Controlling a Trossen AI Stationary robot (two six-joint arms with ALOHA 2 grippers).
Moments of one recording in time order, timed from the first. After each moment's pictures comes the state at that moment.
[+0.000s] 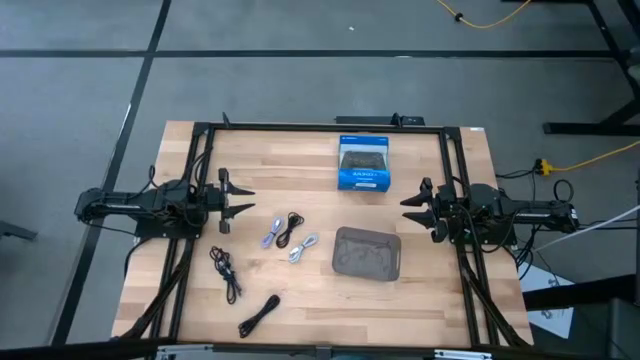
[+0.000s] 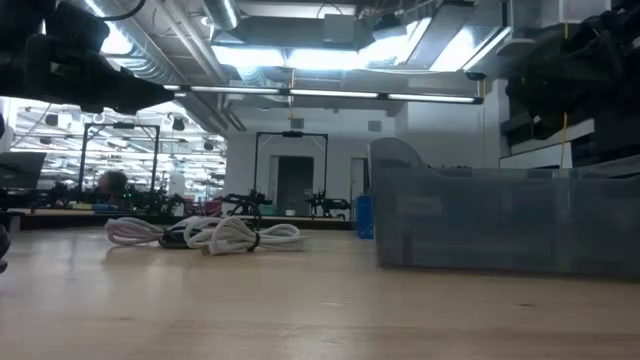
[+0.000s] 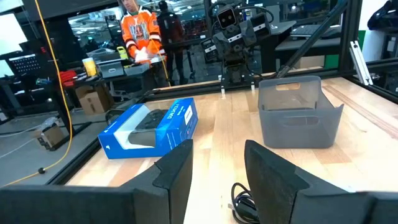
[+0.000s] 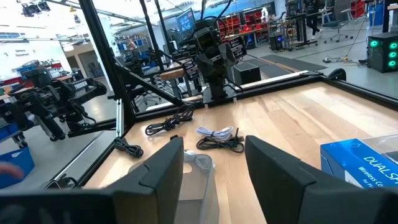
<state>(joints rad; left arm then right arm) 0.00 0.02 0.01 0.04 -0.14 0.16 -0.01 0.00 0.01 0.03 -0.06 0.25</state>
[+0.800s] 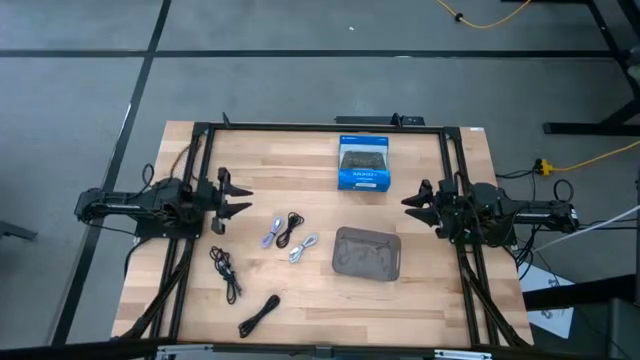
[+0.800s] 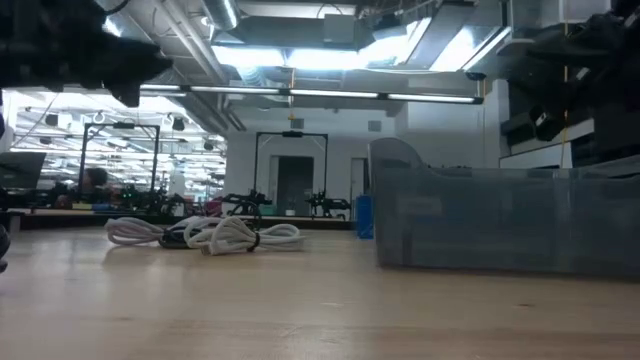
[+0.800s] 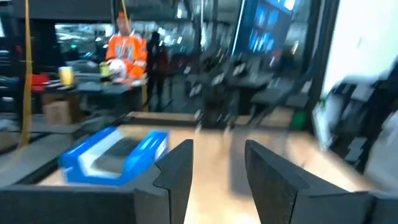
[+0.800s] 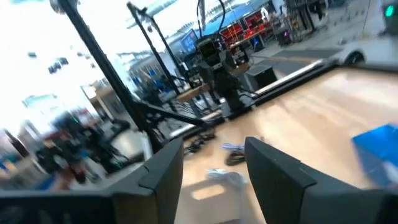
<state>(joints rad) 0.00 0.02 0.01 0.23 -0.06 -0.09 -0.01 0.00 0.01 0.11 -0.06 0.55</state>
